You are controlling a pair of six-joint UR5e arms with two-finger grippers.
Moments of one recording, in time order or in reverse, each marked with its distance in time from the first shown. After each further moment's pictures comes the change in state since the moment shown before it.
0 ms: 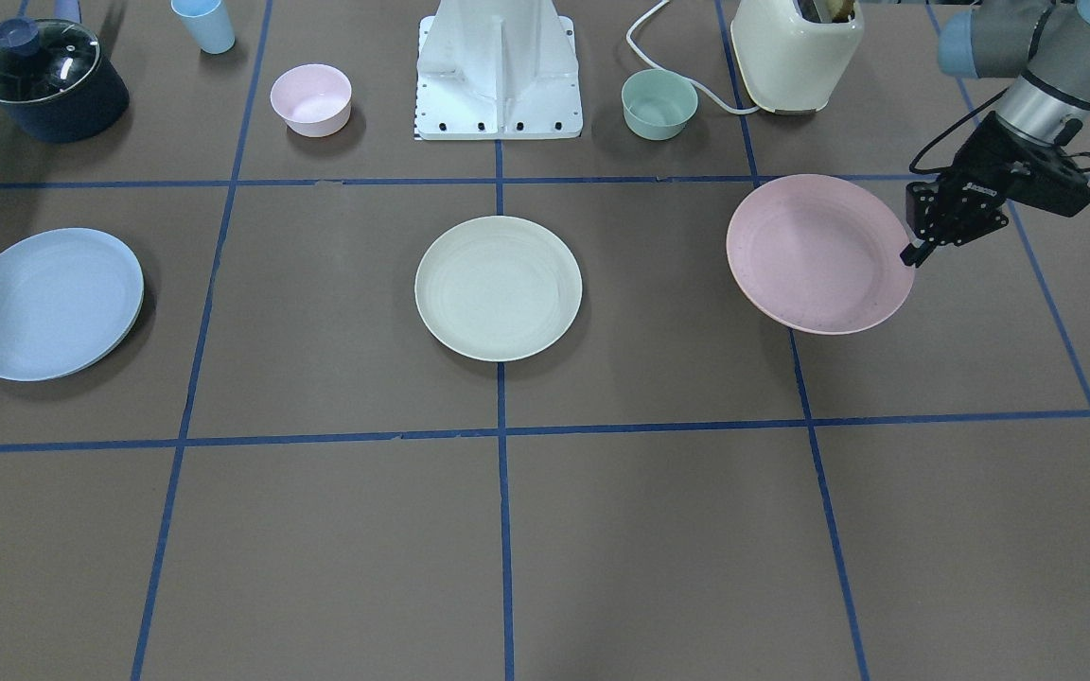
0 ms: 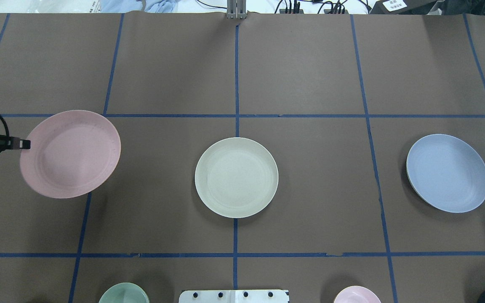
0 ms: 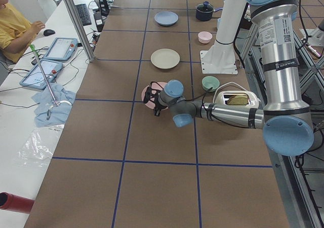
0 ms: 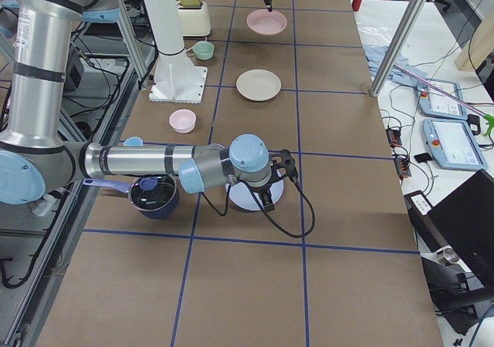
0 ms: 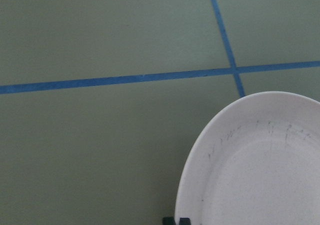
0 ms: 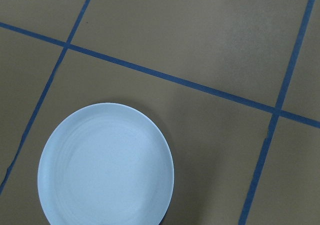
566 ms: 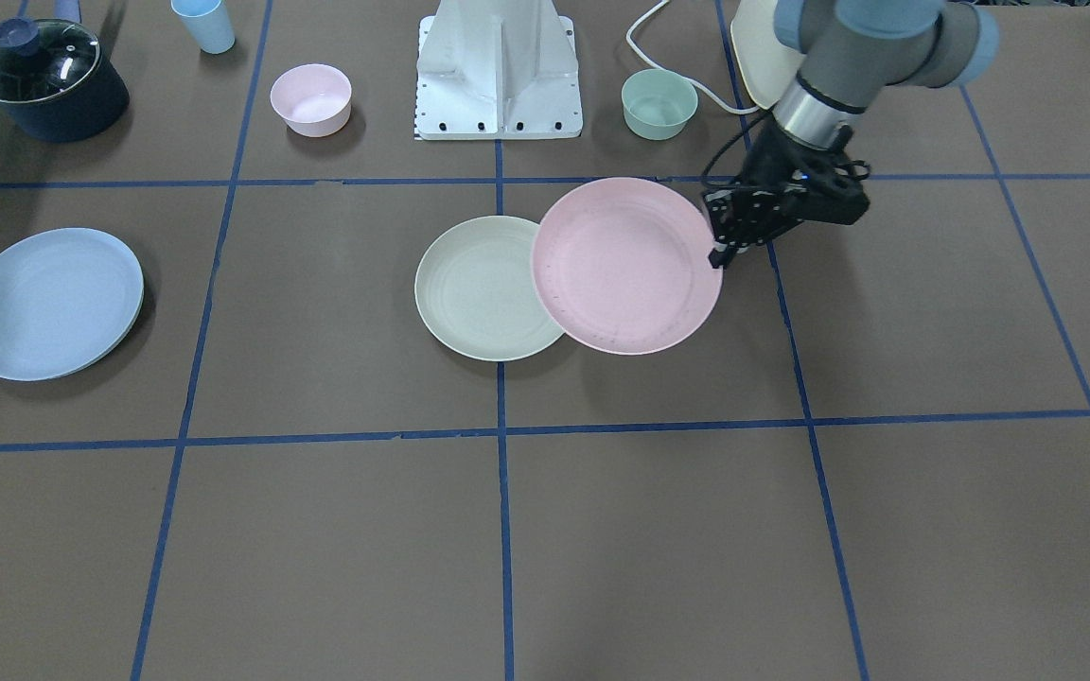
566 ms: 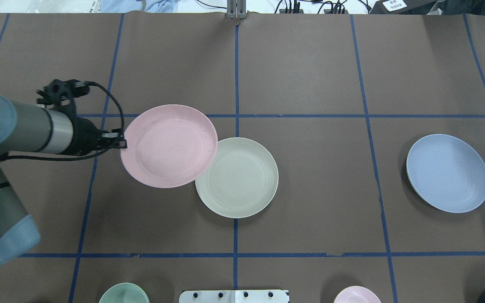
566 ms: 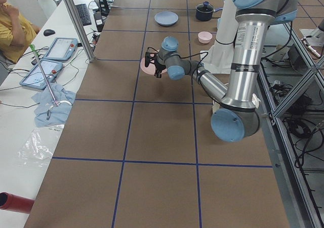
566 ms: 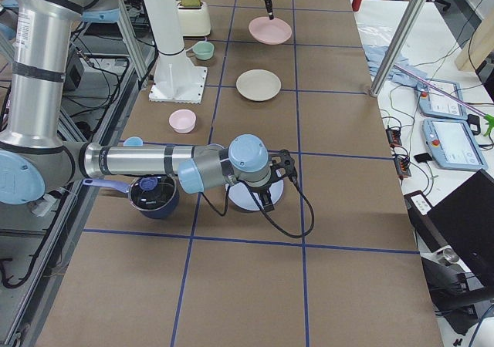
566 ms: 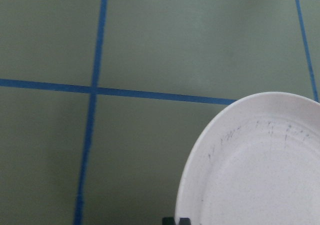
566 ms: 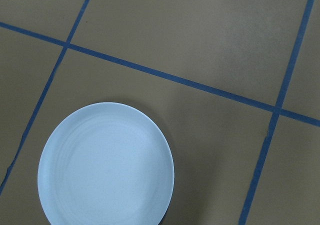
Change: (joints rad) left arm 0.291 -0.418 -0.012 0.402 0.199 -0.344; right arm 0.000 -0.002 0.001 0.000 0.001 0.003
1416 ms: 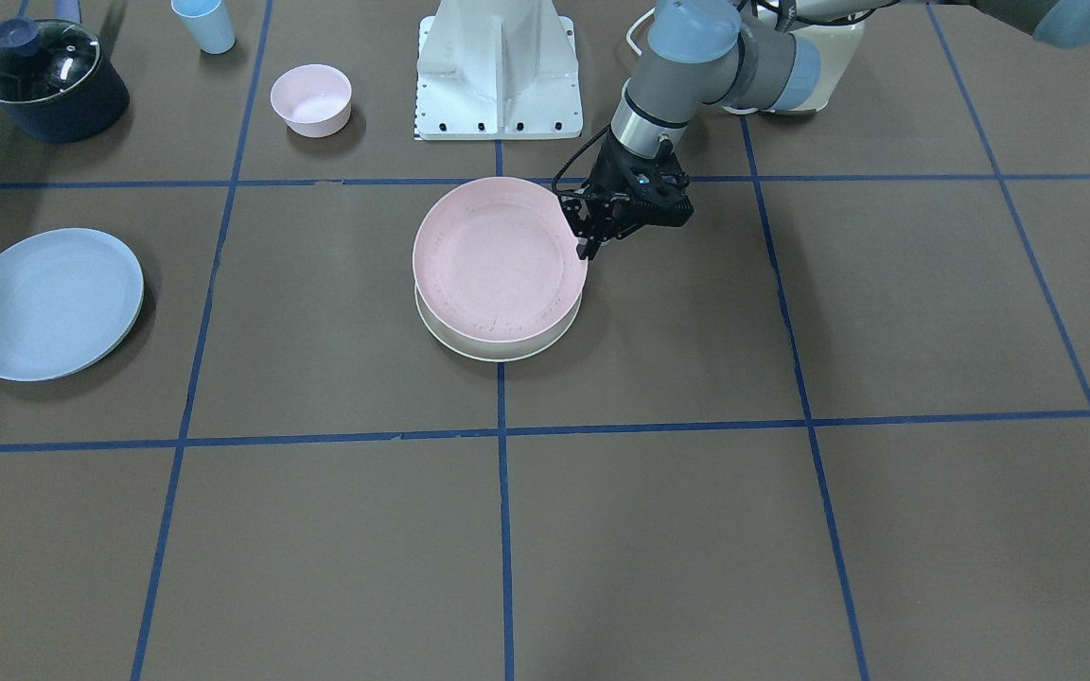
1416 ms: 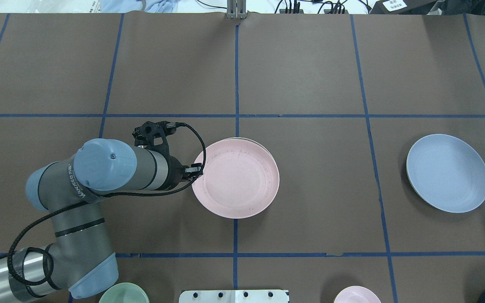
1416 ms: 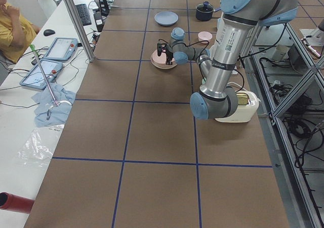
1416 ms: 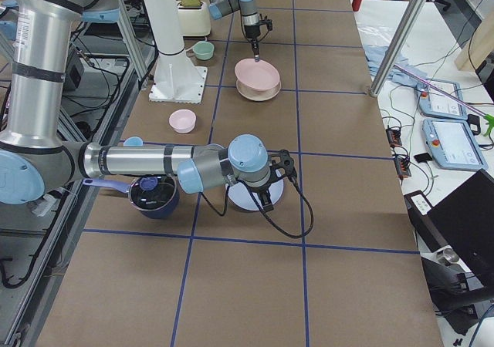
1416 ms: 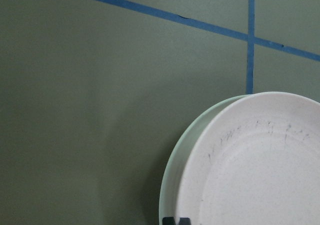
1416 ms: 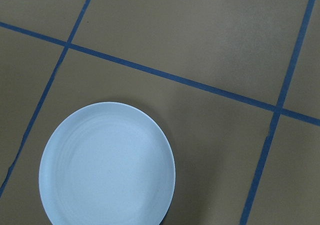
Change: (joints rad) left arm 0.185 -0.179 0.133 0.032 0.116 -0.100; right arm -0.001 -0.002 0.003 0.001 0.001 0.002
